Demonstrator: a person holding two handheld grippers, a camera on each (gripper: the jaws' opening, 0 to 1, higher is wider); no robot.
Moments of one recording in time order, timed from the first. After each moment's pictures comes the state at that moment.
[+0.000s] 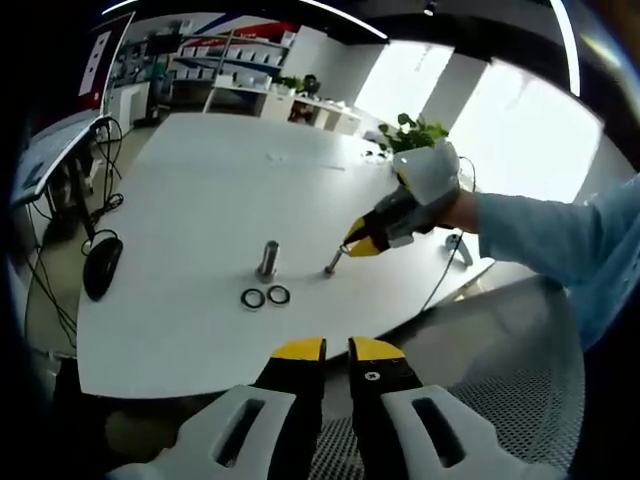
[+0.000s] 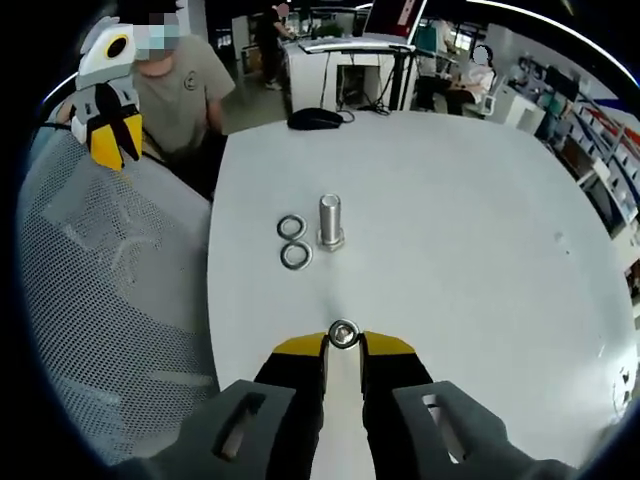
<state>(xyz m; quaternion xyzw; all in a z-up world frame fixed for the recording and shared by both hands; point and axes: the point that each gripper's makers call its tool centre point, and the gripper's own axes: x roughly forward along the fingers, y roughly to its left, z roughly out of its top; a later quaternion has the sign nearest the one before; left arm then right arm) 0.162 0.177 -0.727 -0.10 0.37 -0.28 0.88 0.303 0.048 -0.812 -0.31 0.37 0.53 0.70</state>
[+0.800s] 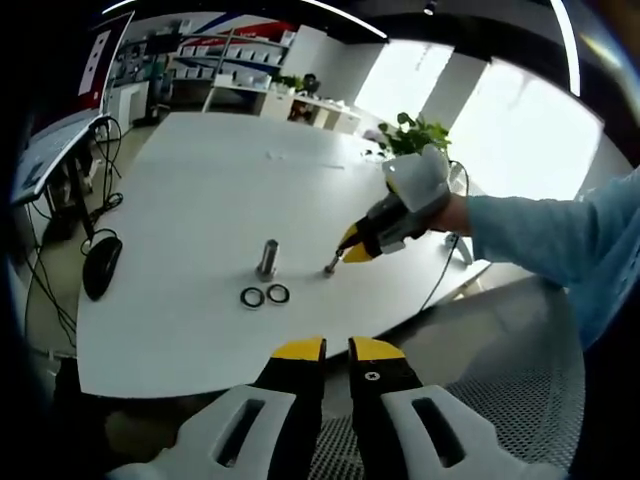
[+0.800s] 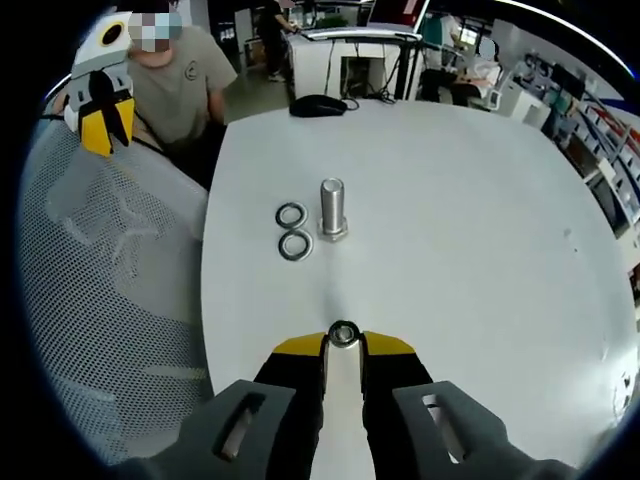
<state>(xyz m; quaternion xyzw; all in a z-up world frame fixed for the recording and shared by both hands) 0.161 0.177 -0.728 -0.10 0.38 -0.28 0.88 0.304 0.052 -0.832 -0.32 0.38 0.53 0.68</state>
